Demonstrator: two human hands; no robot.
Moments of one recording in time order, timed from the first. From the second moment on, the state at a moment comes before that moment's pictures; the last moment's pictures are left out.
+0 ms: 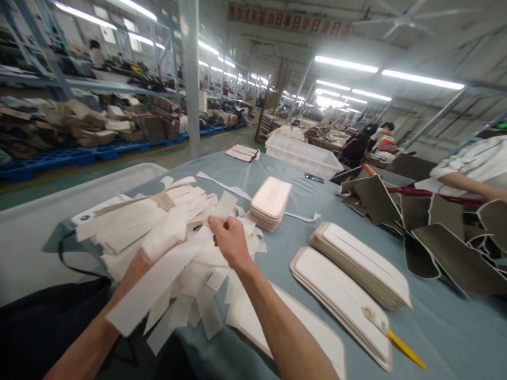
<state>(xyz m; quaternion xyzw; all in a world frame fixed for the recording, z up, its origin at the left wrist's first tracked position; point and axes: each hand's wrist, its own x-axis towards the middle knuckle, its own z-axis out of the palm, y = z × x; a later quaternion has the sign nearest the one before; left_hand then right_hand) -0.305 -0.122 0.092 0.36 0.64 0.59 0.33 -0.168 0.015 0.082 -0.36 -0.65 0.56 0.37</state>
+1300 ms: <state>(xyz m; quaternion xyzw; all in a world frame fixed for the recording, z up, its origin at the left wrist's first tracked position) -0.311 -0.129 0.075 0.37 0.66 0.57 0.32 -0.157 0.047 0.079 -0.52 -0.74 0.30 0.31</state>
